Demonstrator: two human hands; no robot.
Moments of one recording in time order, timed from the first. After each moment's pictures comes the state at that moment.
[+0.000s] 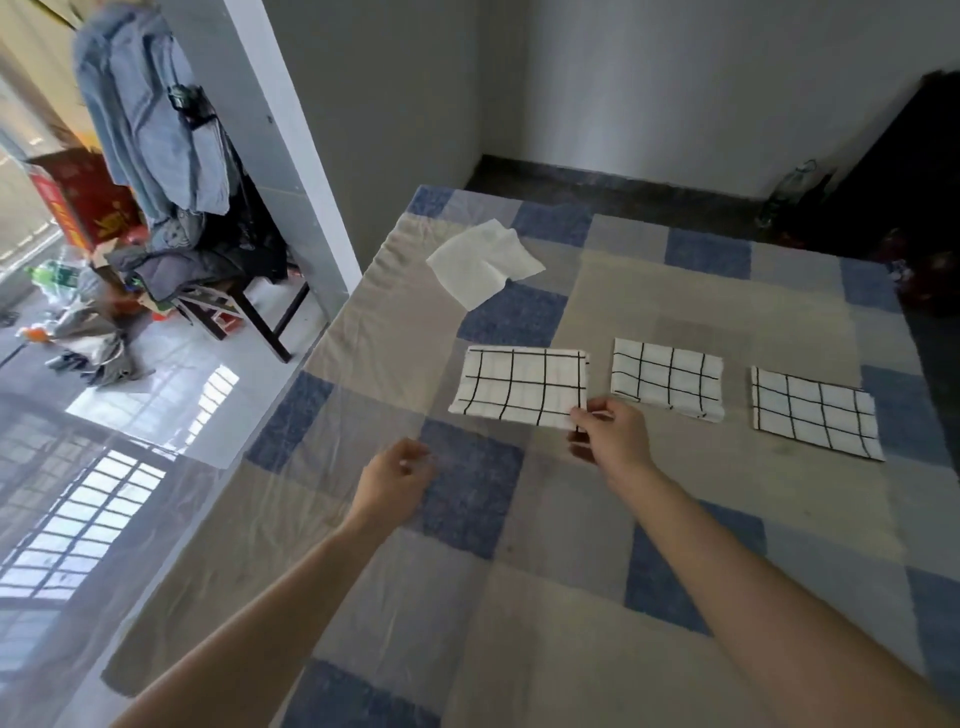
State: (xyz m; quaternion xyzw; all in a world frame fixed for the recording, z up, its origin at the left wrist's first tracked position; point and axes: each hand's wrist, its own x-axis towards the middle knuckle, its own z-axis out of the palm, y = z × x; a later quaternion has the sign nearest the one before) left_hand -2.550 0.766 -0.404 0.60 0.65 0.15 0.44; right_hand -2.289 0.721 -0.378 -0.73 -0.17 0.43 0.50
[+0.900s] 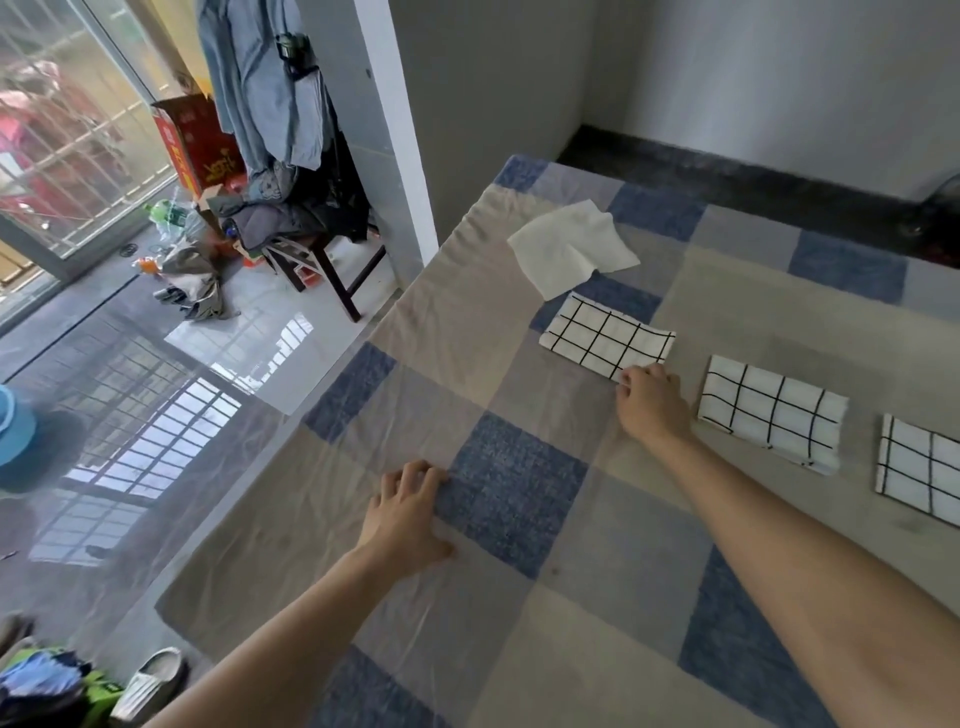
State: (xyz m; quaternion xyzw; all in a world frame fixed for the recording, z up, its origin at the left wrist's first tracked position) left_hand -2.597 0.745 -0.426 0.76 0.59 -0.13 0.24; right_hand -2.272 0.826 -0.438 -0.82 -0.55 0.15 0.07
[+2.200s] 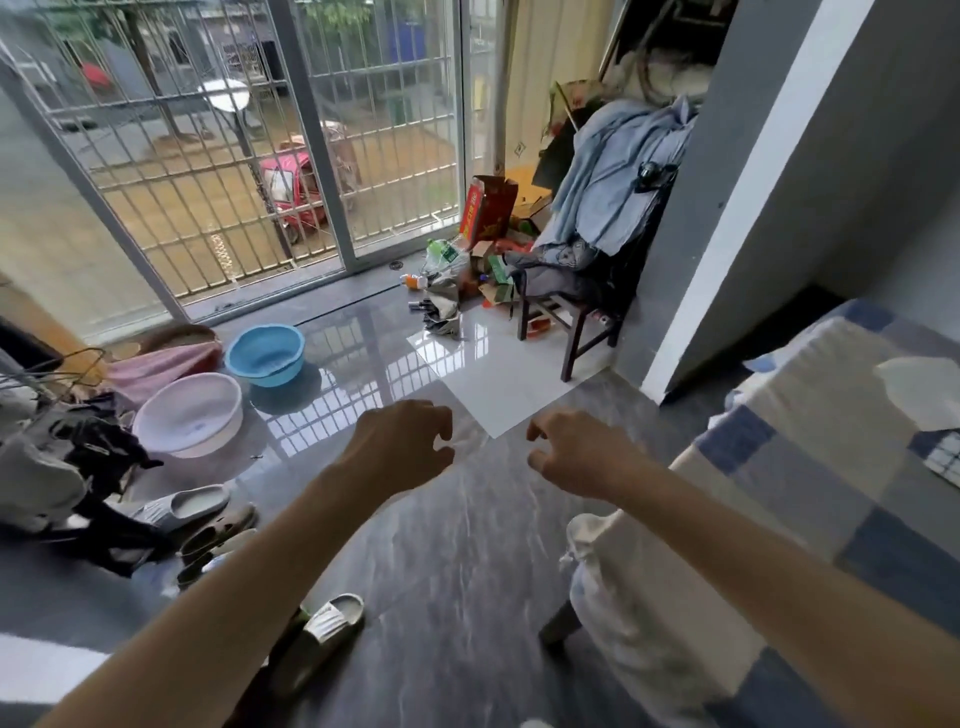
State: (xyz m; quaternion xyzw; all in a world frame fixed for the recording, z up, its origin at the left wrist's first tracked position) left_hand -3.126 0.624 -0.240 0.70 0.71 0.02 0.06; right_hand -2.915 0.691 -0.248 -0.48 -0.85 0.19 -0.01
